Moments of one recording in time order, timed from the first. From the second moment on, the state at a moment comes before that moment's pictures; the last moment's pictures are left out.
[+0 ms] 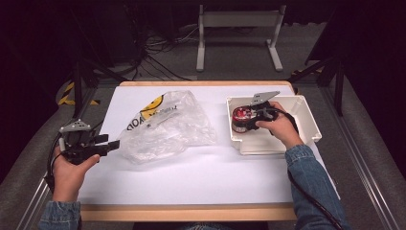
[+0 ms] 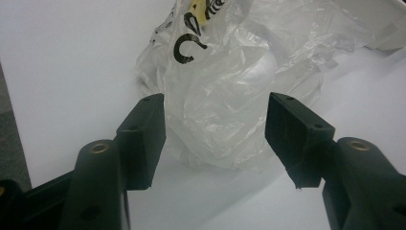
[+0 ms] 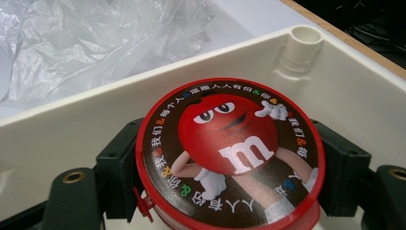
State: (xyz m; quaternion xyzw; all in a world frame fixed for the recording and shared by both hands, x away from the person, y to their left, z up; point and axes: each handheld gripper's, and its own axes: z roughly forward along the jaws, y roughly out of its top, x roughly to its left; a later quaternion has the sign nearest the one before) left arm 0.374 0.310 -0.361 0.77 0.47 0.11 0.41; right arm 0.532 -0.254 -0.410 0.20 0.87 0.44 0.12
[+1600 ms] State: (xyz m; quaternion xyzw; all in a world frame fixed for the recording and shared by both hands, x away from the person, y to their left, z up) left arm 0.370 0.301 -0.373 0.79 0.42 0.11 0.43; right arm 0.455 -0.263 -0.339 0.30 0.83 0.45 0.16
